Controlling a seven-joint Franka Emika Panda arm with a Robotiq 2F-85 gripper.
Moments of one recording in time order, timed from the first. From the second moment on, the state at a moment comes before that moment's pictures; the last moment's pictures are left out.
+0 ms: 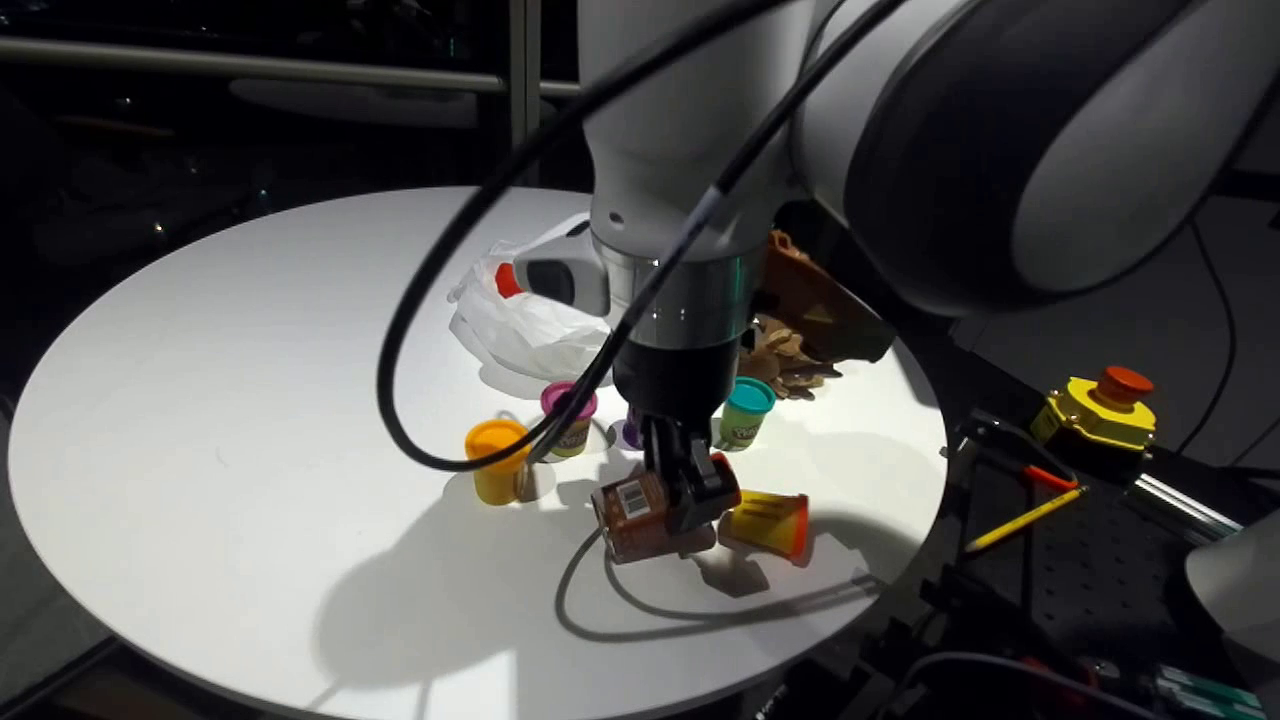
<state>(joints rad) 0.26 0.35 0.21 -2.42 -0.41 2.62 -0.15</state>
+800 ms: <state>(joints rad) 0.28 0.37 0.13 -2.37 -0.53 2.70 -0.18</state>
